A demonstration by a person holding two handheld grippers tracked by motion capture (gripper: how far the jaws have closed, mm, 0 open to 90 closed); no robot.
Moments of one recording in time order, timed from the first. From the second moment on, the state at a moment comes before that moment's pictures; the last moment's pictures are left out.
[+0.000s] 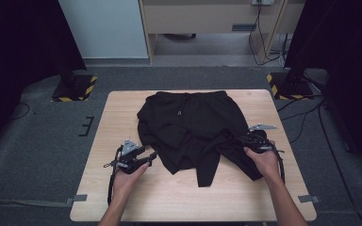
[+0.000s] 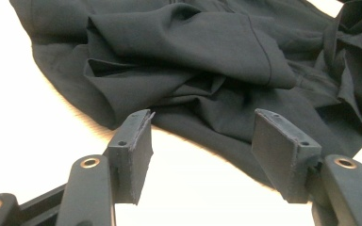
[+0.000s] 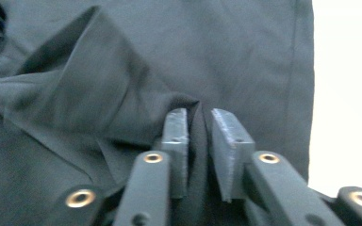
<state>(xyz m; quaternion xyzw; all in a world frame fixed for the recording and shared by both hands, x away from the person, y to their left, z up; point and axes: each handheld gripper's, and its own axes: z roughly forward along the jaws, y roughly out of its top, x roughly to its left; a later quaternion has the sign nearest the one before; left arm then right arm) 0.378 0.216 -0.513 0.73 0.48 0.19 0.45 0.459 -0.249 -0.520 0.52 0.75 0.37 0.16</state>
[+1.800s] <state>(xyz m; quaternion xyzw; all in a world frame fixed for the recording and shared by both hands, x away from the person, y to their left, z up) 0.376 0.204 -0.518 0.76 0.45 0.21 0.42 0.379 -0.147 -0.536 0.40 0.81 0.40 0.14</state>
